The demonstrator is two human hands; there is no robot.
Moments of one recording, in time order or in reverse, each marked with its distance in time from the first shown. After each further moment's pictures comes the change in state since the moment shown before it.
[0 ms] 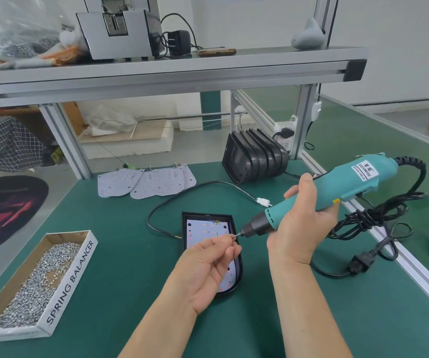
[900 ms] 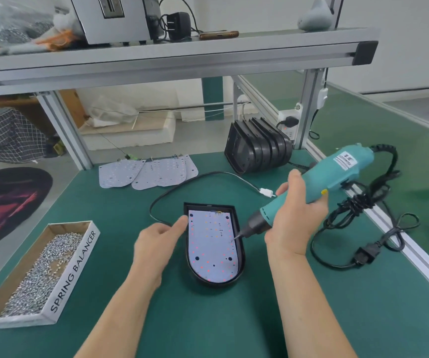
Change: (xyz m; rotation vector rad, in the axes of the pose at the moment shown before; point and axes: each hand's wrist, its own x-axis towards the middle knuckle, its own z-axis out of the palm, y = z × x) left_hand 0.023 0.046 -0.058 0.960 0.577 0.331; right_hand 0.005 0.025 -0.007 -0.113 -0.055 0.047
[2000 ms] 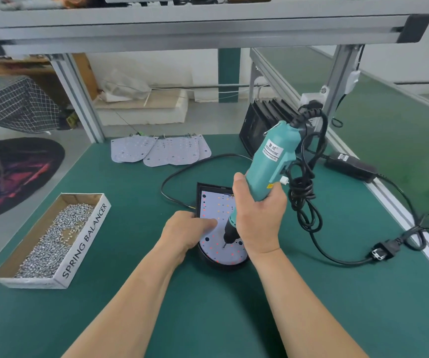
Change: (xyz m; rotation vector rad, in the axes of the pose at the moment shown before) left_hand -0.002 0.000 0.022 0.062 -0.330 -0.146; right_hand -0.046 0.045 0.010 -0.258 -0.485 -0.170
